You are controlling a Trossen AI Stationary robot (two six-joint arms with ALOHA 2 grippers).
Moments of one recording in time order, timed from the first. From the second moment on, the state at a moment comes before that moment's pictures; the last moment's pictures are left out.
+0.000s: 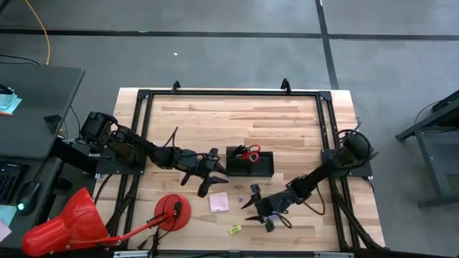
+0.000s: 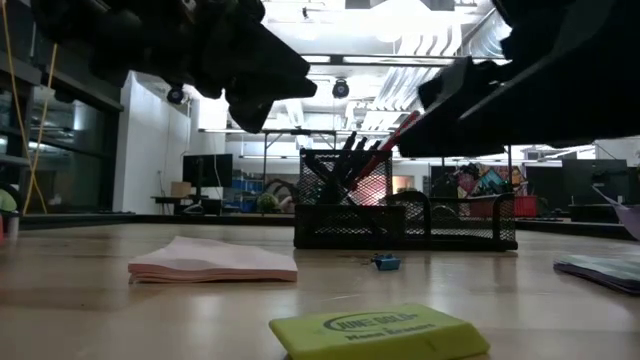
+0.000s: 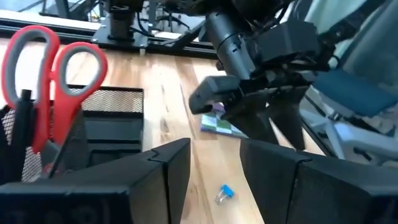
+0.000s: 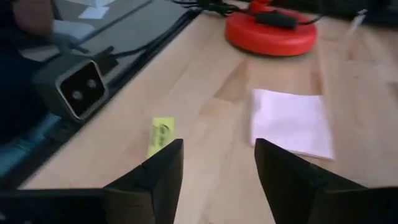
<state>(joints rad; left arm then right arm) -0.10 1.59 0.59 0.72 0.01 -0.18 0.58 1.88 0.74 0.72 0.21 0.04</state>
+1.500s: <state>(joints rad) -0.11 1.35 0.59 0.68 0.12 -0.32 0.69 2.12 1.01 0.54 0.34 0.19</state>
